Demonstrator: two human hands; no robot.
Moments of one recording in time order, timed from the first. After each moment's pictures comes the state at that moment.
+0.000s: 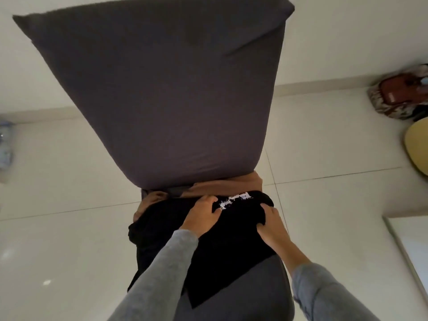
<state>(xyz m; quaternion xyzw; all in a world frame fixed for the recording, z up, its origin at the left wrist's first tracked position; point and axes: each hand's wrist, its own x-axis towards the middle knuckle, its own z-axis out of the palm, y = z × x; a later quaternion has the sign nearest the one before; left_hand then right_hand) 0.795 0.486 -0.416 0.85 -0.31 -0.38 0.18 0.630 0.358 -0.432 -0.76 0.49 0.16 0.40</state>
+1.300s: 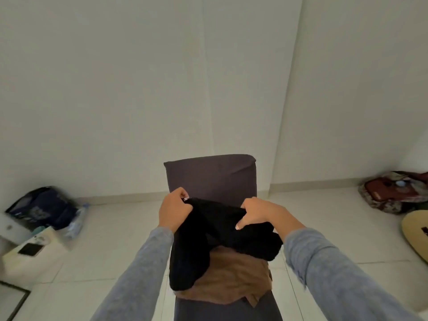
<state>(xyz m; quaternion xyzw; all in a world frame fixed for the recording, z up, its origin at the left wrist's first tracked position) 0.804 0.577 -0.067 0.90 -0.22 -0.04 0.38 0.669 0.381 -0.048 -0.93 0.18 0.19 0.25</state>
